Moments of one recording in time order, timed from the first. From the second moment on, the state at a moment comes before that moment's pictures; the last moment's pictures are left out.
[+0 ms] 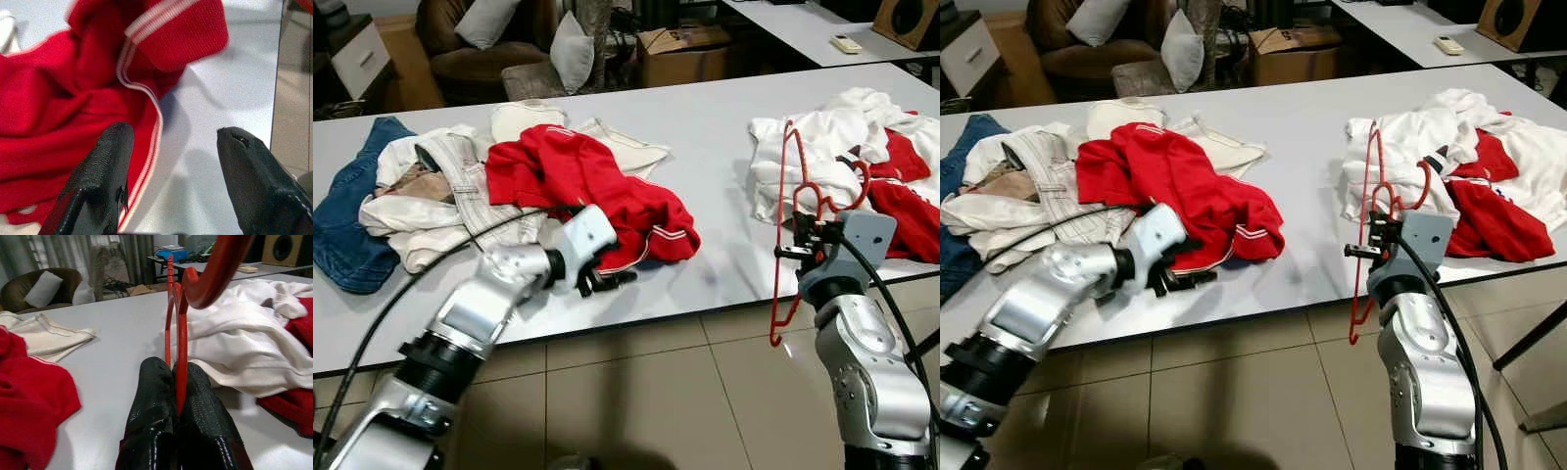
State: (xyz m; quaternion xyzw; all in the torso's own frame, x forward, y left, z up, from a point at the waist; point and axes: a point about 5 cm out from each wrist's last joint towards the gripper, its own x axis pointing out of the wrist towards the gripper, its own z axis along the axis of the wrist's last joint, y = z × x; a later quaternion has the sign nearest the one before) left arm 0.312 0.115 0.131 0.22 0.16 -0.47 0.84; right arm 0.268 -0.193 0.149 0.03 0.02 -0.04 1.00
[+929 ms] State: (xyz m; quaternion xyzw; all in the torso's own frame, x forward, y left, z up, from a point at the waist) left arm 0.342 0.125 0.087 0.31 0.15 -0.31 0.89; right arm 0.264 -0.182 0.139 0.03 0.04 0.01 1.00
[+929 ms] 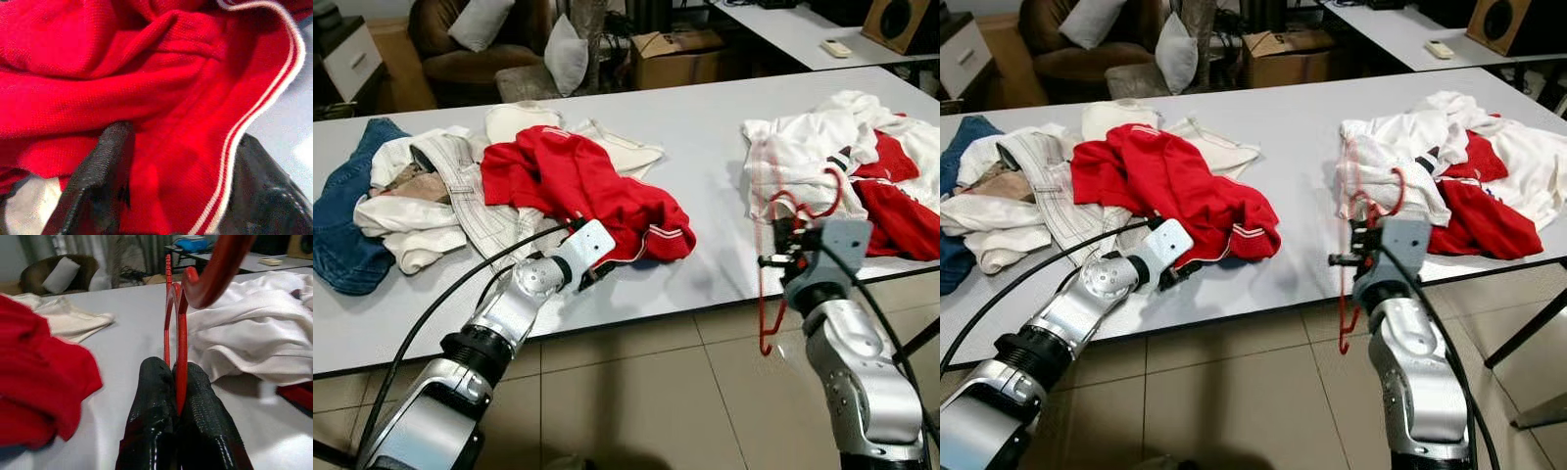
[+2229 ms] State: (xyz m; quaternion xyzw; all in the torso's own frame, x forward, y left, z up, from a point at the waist) left arm 0.345 0.124 0.216 0.07 0.04 -0.48 0.87; right arm 0.218 -0.196 0.154 0.05 0.05 0.34 0.94
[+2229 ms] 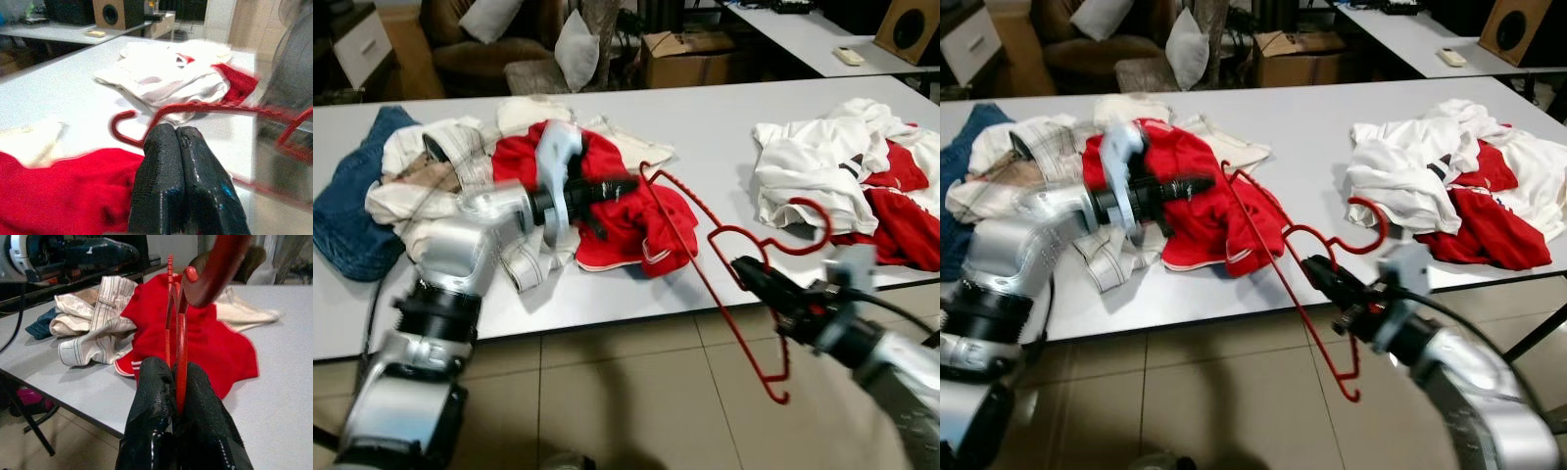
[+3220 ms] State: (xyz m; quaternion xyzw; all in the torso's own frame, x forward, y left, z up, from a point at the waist) left arm 0.336 0.117 0.089 0.28 0.15 -0.36 0.88; right arm 0.241 -0.224 0.143 0.03 0.04 0.12 0.99
